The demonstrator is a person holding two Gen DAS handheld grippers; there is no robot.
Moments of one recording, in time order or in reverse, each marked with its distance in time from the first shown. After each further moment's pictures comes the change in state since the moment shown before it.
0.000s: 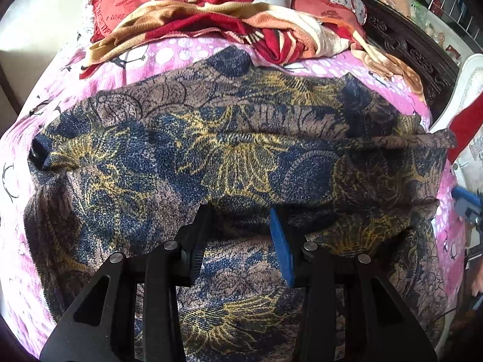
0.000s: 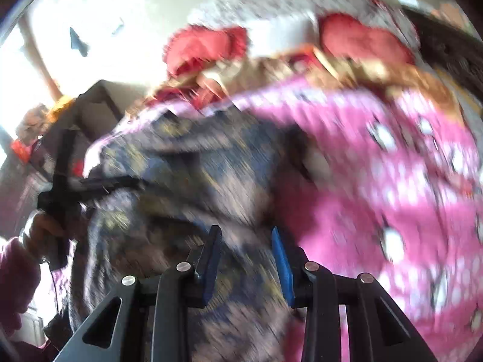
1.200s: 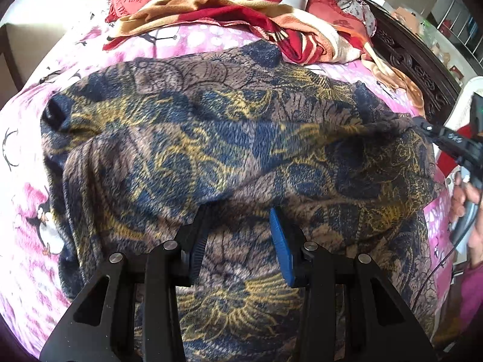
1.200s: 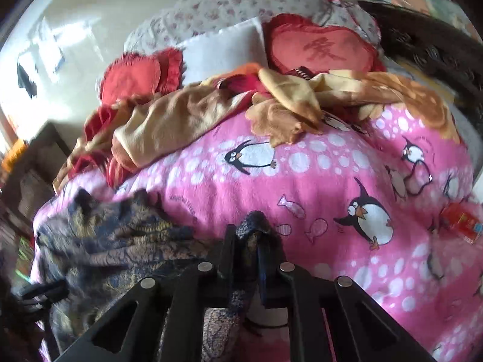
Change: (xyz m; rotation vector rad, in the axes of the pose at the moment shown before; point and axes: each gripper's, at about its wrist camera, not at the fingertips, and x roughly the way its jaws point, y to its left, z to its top) left arm -0.011 0.026 -0.016 -0.082 0.001 -0.047; right arm 0.072 -0.073 0.087 0.223 -0.086 -0.166
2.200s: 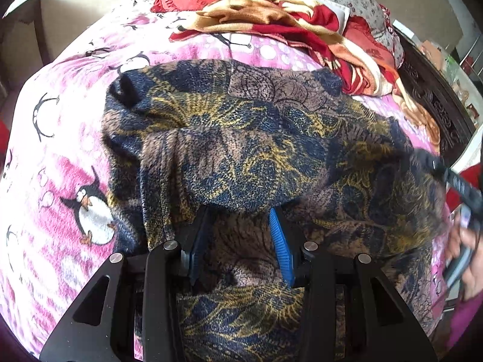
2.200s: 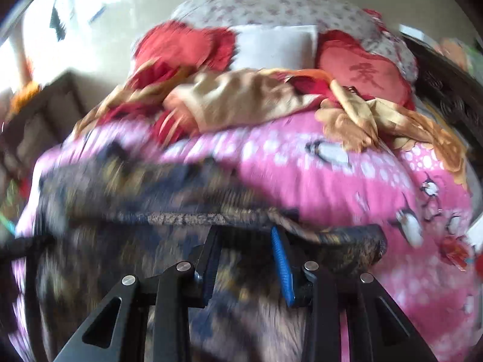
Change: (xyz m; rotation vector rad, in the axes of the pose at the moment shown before) left arm -0.008 0.045 -0.002 -0.153 -0.043 0.049; right arm 0.009 0.087 -0.021 -0.236 0.012 -0.039
